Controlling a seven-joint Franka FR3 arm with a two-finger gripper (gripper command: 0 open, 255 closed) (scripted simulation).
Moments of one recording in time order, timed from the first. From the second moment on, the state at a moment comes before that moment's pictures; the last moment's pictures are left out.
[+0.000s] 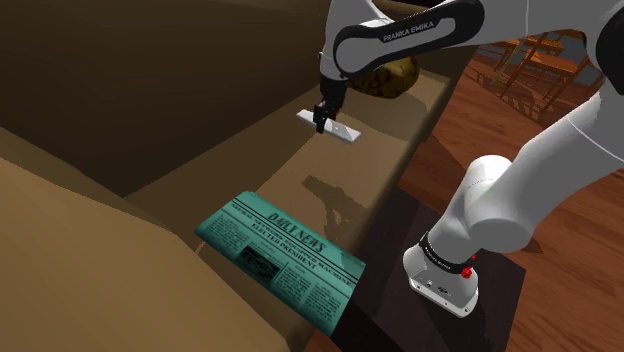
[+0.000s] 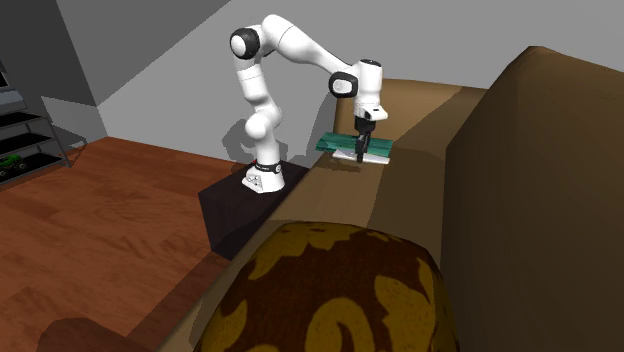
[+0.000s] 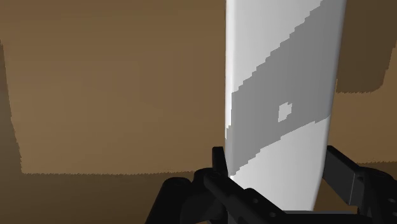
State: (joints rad) arm 0.31 -0.25 -0.26 -2.34 -0.11 2.11 -0.07
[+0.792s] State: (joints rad) arm 0.44 -0.11 -0.09 -2.18 -0.05 2.08 0.19
